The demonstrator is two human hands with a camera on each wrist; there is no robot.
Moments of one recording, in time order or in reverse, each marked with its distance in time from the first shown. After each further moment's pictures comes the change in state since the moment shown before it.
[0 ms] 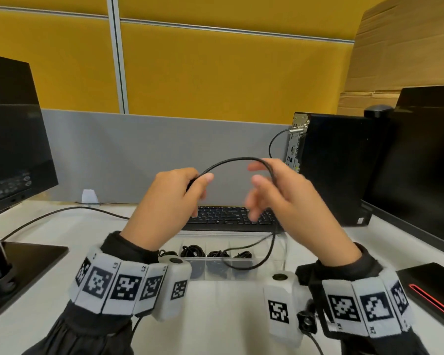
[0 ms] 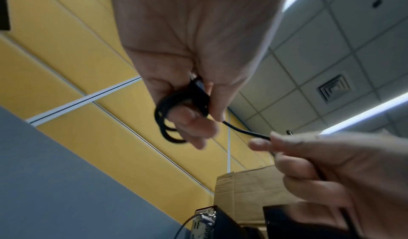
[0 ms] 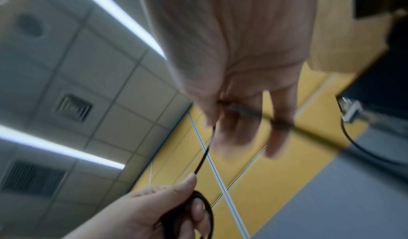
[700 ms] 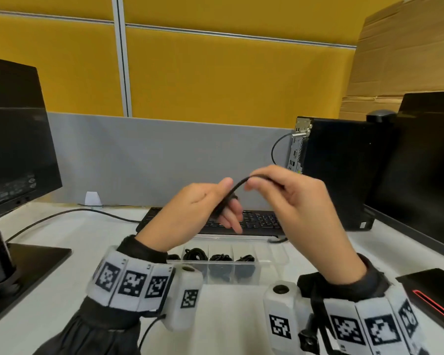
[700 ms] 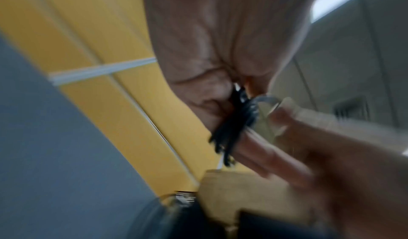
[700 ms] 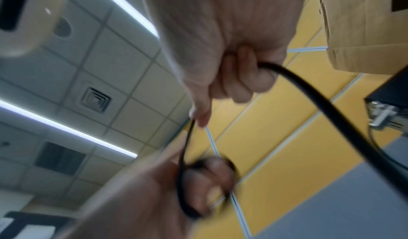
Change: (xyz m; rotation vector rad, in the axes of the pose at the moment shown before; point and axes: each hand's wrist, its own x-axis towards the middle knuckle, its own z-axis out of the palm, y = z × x) left_hand -0.001 0.006 0.011 -0.587 -0.333 -0.035; right_hand -0.004 -0.013 0.001 -0.099 0.188 -0.257
